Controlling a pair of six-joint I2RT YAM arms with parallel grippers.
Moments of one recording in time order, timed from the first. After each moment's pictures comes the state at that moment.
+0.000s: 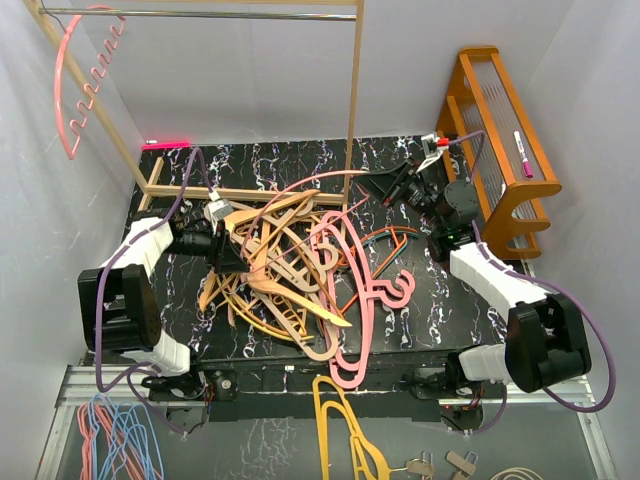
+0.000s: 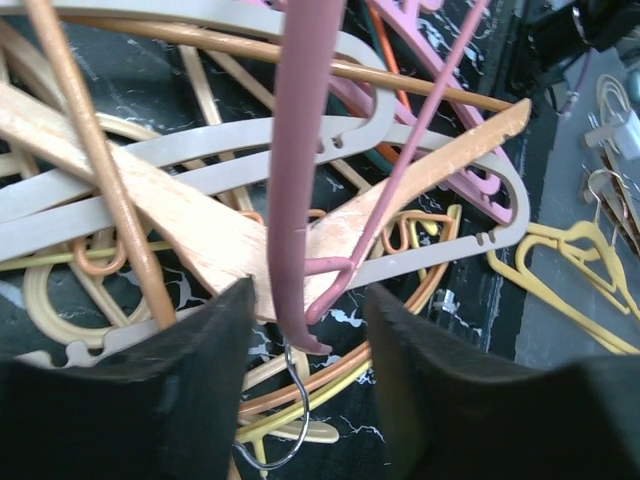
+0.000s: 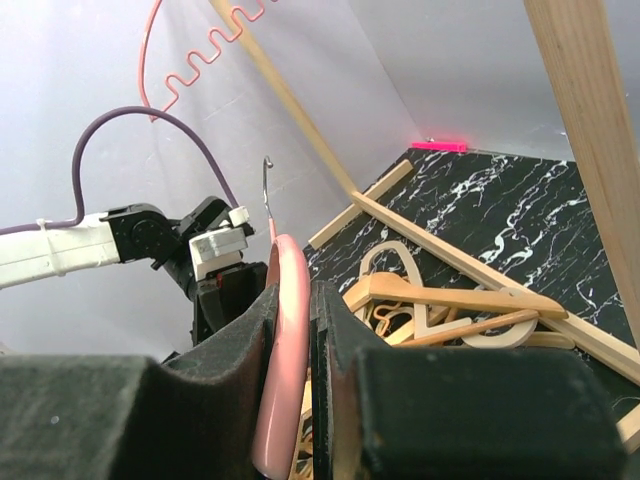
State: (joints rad) left arm 0.09 1.53 1.00 -0.96 1.12 0.86; right arm 0.27 1.31 0.80 0.82 -0.62 0.77
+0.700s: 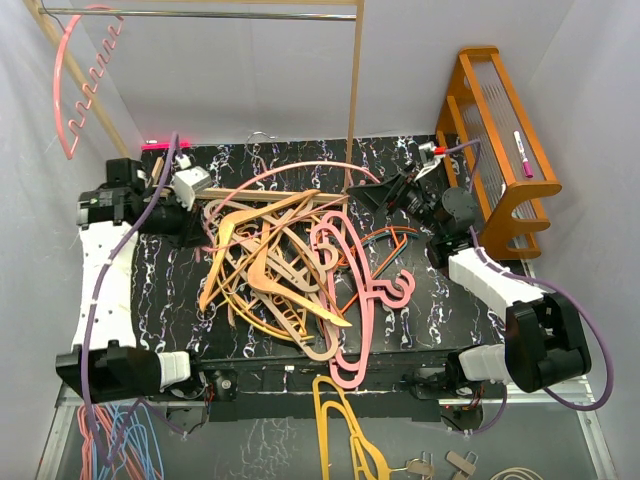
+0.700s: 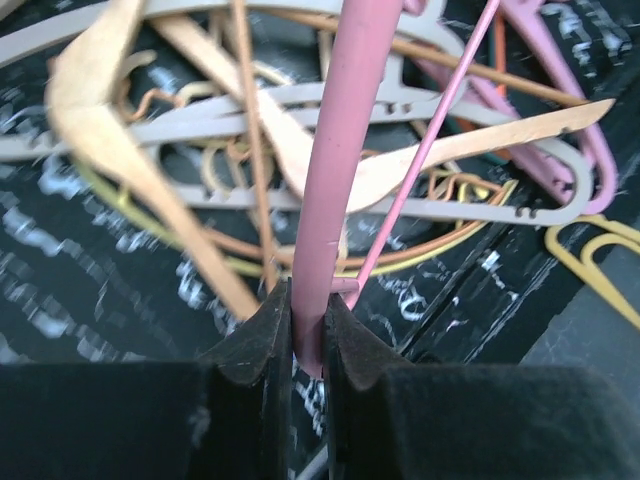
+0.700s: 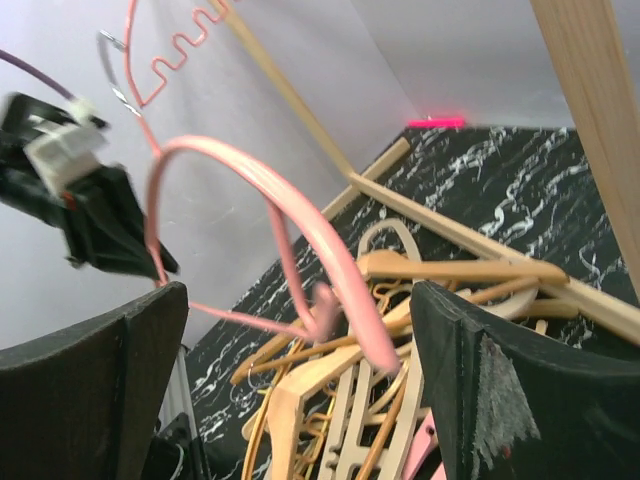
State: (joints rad) left arm 0.11 1.28 1.40 -1.30 0.76 0.71; right arm 0.26 1.32 0.75 0.88 -0.62 0.81
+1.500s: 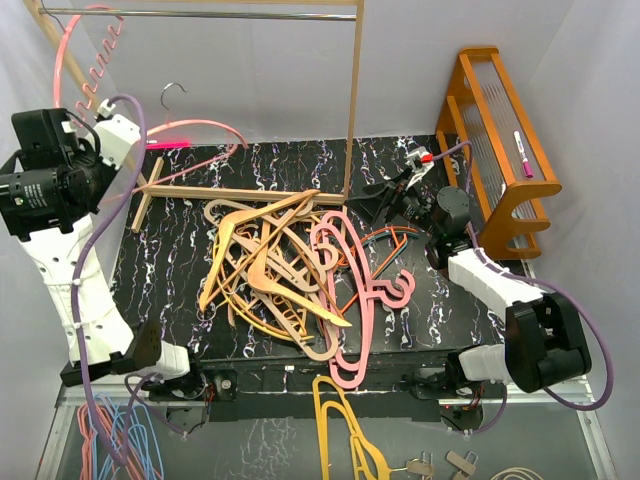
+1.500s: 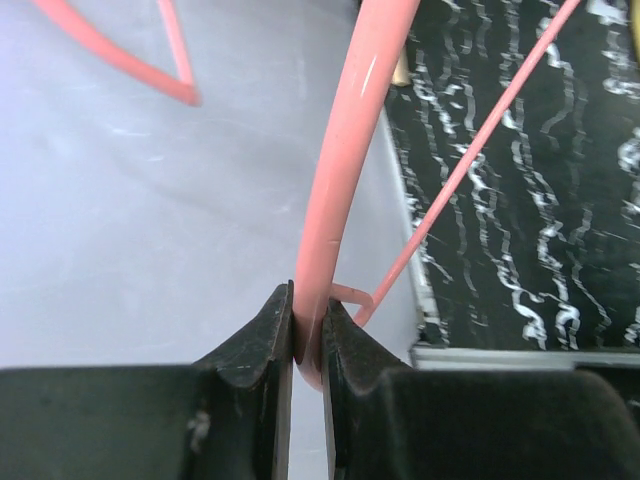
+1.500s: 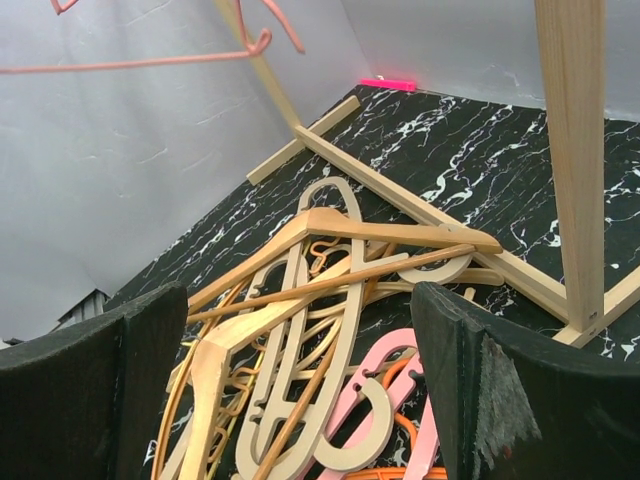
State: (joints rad) left arm 0.23 1.40 2.24 -1.58 -0.12 0.79; right arm 0.27 1.31 0.72 0.73 -0.64 0.53
